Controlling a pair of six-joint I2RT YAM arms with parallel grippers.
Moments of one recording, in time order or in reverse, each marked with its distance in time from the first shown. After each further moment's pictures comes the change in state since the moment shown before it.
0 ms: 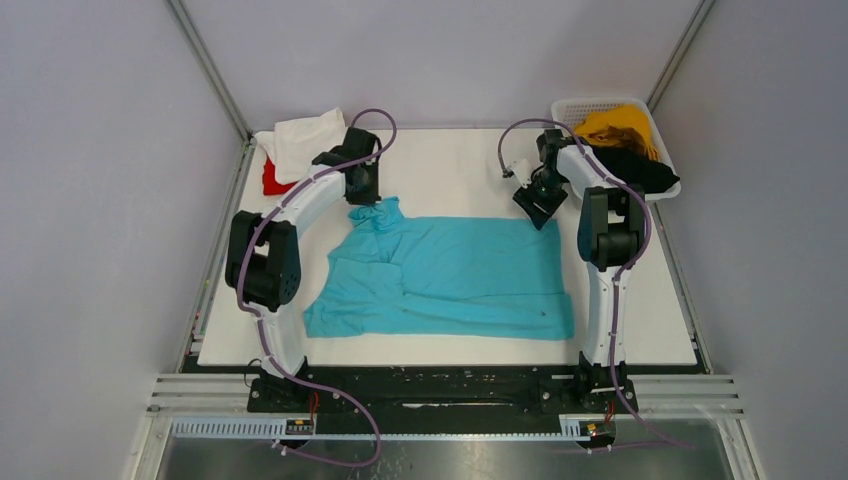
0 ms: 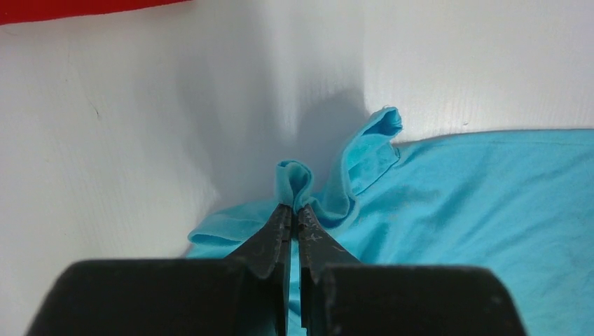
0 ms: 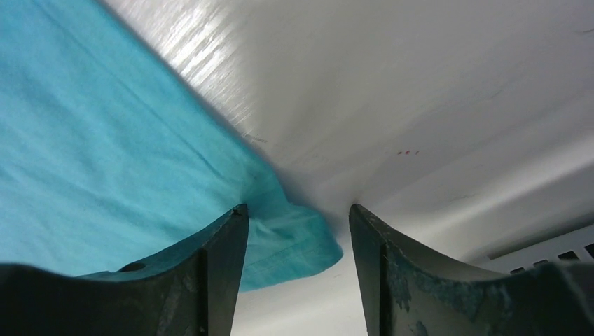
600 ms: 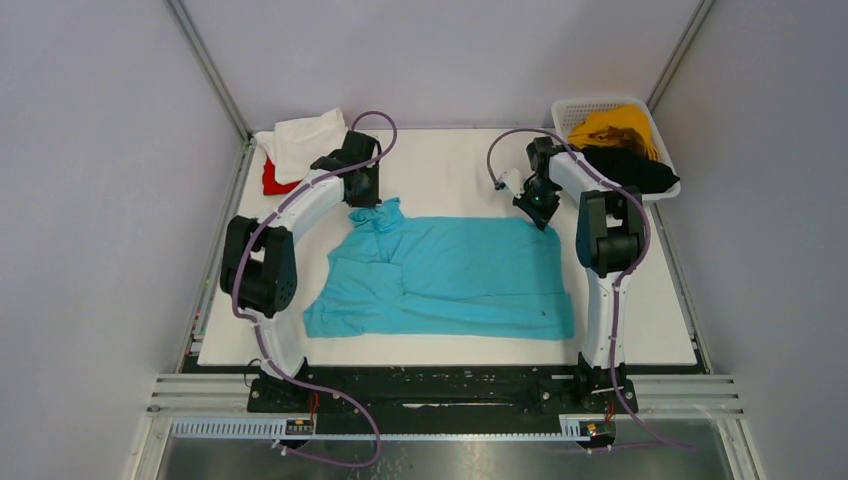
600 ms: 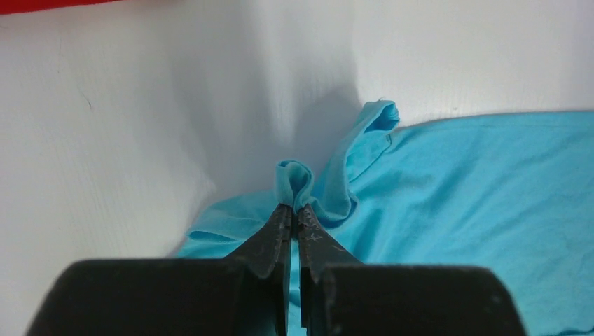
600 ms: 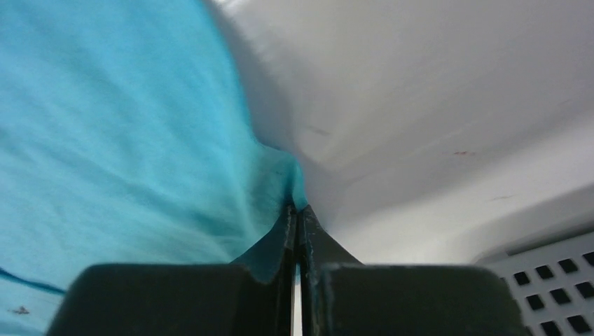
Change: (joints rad) left arm -0.009 -0.033 -0.042 0.026 0.010 0.003; right arm 0.041 -0.045 -0.084 0.005 0.061 -0.067
